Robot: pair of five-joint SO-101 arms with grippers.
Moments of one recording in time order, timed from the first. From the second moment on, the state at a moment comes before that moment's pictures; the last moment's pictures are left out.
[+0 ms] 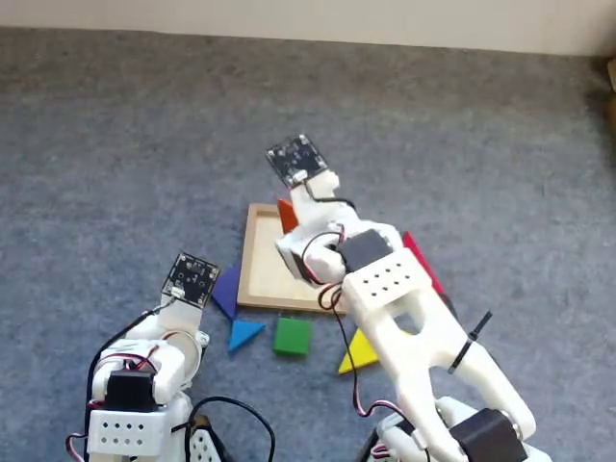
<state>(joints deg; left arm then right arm) -4.1 -101.5 96.0 75.5 -13.8 -36.3 -21.9 35.2 47.0 7.8</state>
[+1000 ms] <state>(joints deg) -4.1 -101.5 96.0 75.5 -13.8 -14.6 6.6 16.9 54.0 7.9</state>
